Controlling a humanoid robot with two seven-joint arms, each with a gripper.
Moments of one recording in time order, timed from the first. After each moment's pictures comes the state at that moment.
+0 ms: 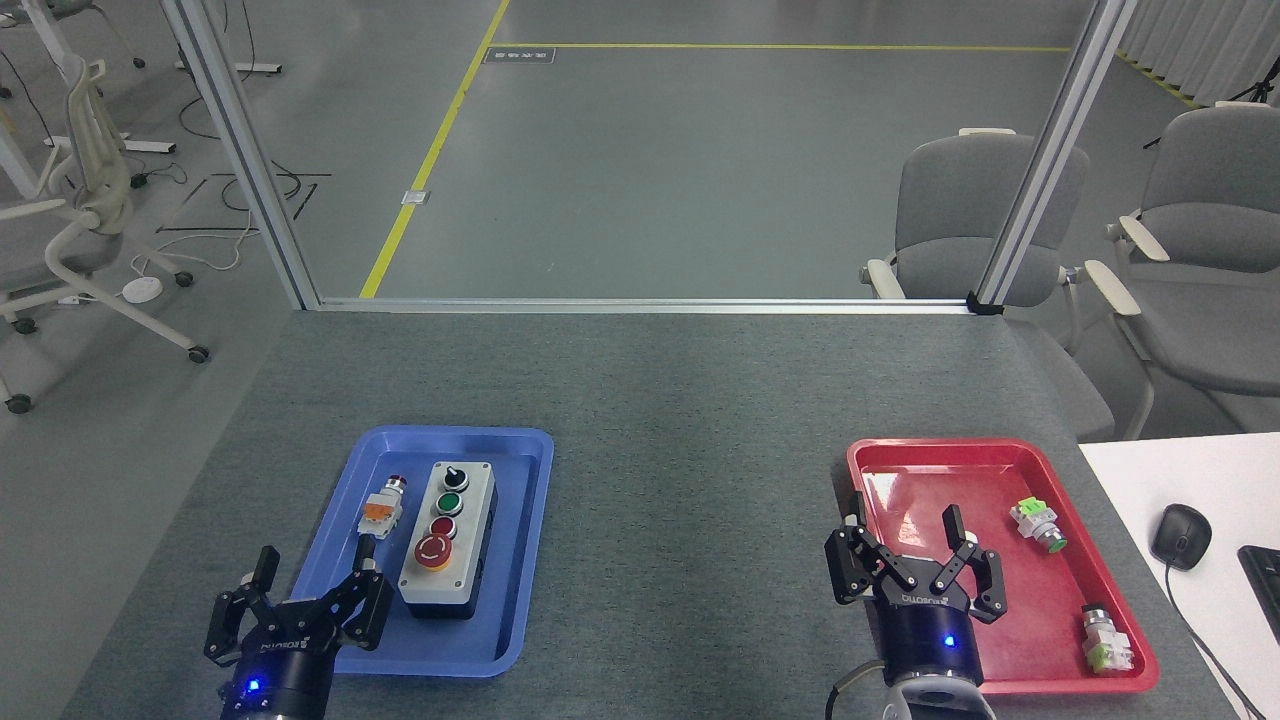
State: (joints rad) left arm 0.05 0.08 0.10 -1.54 -1.32 -0.03 0.15; right arm -0.03 0.02 0.07 -1.52 1.37 0.15 -0.13
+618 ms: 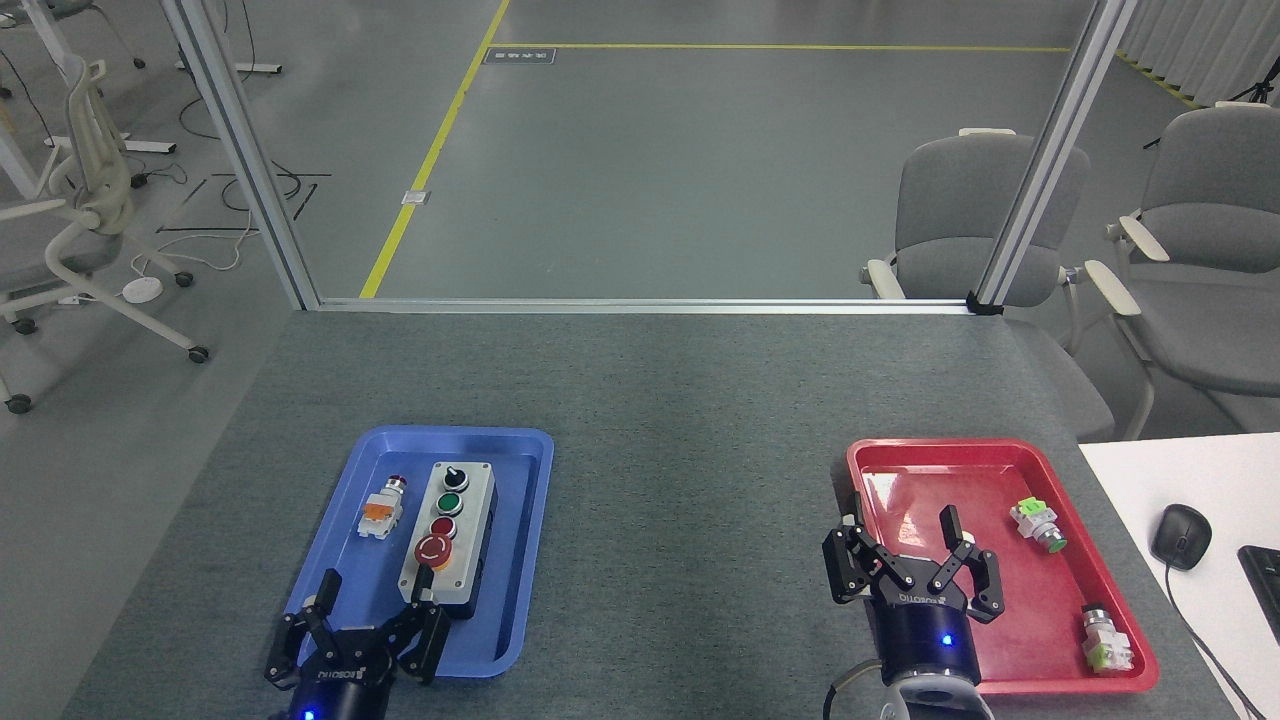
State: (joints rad) left arm 0.11 0.04 0.00 -1.56 -1.33 -0.05 0.17; right arm -0.03 0.02 0.07 -1.53 1.37 0.15 -0.13
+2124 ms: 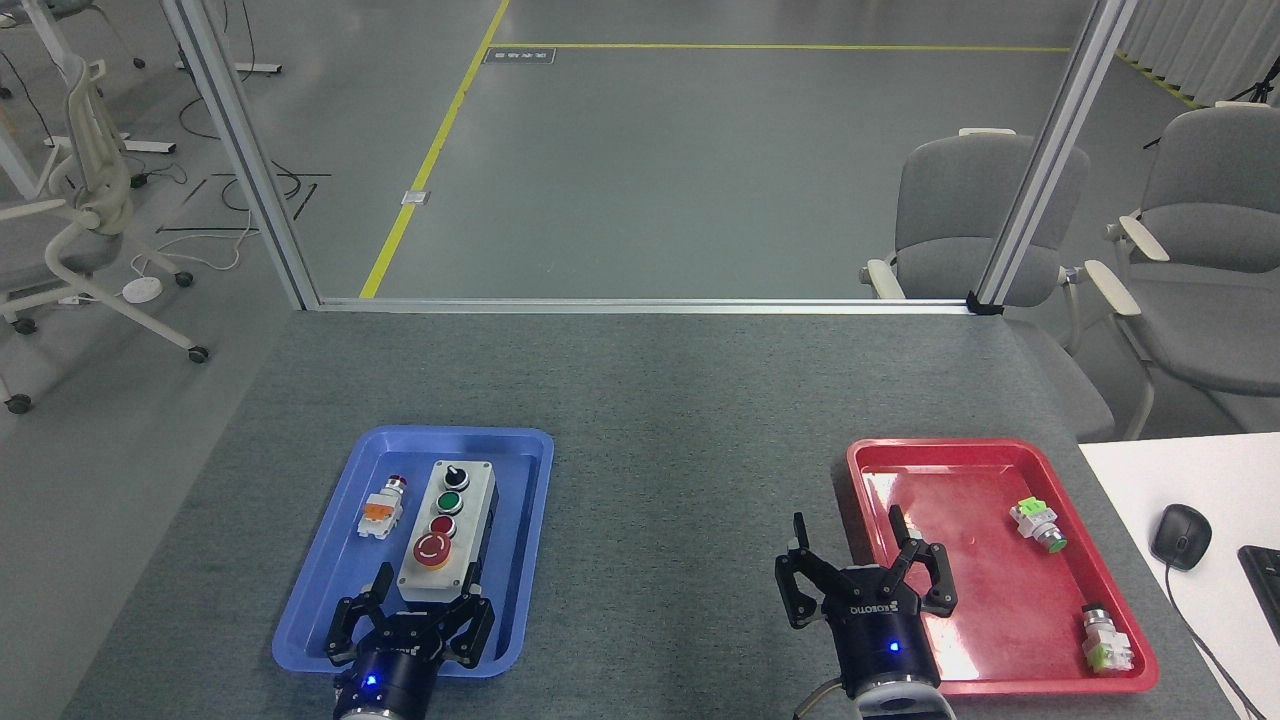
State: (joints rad) left arm -0.06 0.03 -0.07 -1.28 -1.40 0.00 0.17; right arm -0.03 0.03 0.14 -1.50 1.60 0.11 -0.07
